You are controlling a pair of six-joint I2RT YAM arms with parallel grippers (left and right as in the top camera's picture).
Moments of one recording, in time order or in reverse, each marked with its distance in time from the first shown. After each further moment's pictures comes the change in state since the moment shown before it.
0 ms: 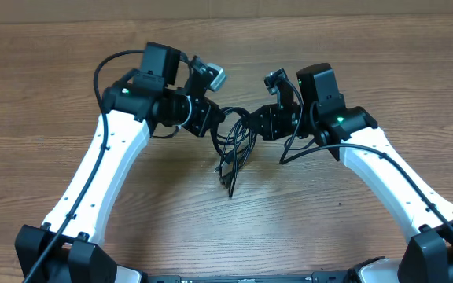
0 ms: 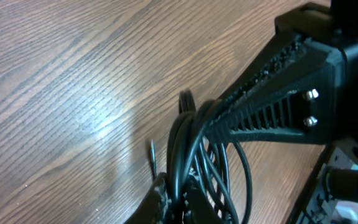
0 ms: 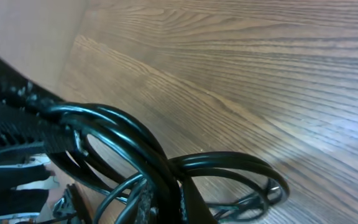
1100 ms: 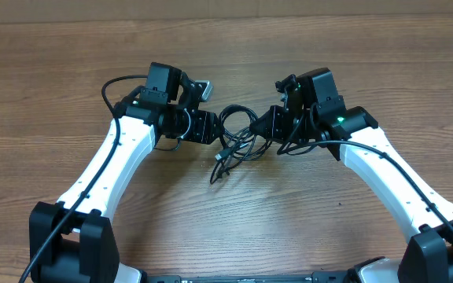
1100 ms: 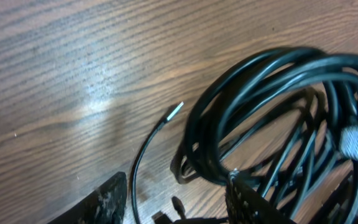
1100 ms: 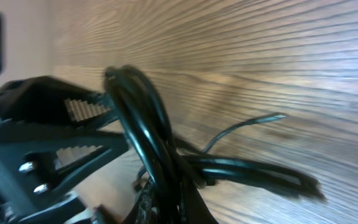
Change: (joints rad) left arm 0.016 0.048 -0.206 0.194 -0.090 -0.258; right arm -0.001 0.000 -0.001 -0.090 0.071 0.293
